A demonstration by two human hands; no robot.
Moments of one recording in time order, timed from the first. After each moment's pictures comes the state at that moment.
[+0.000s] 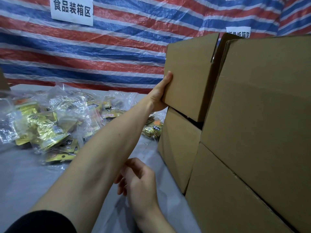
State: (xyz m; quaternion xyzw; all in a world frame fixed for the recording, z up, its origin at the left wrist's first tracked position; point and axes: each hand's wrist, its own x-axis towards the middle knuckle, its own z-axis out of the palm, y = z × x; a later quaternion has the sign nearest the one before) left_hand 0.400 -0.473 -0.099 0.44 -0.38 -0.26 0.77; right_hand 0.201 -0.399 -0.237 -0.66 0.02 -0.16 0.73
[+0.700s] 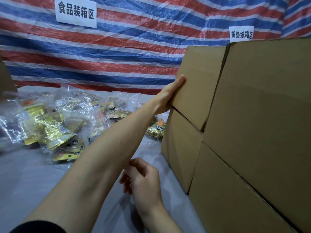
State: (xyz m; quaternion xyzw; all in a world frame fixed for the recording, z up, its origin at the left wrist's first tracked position) left_hand 0.381 -0.471 -0.096 0.53 -0.41 -0.23 0.71; right_hand 0.203 -0.400 -0.237 -0.67 0.03 -0.16 0.72
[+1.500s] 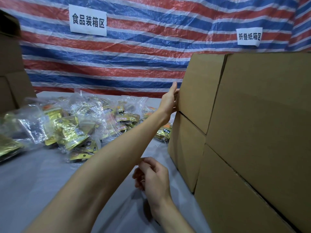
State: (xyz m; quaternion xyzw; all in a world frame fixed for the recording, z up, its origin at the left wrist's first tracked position) left_hand 0.373 -0.466 -0.107 0.57 -0.26 -0.11 0.77; right_hand 0.204 -0.404 -0.235 -0.64 0.07 -0.15 0.75
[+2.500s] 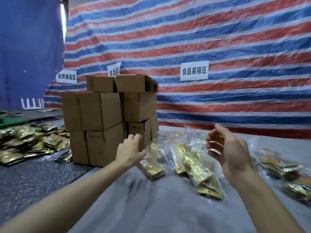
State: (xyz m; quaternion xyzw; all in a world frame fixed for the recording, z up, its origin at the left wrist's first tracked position) left_hand 0.324 0.012 -0.140 0.95 0.07 0.25 0.16; right_hand 0.261 -0.273 -0.085 -0.58 -0.11 -0.13 0.80
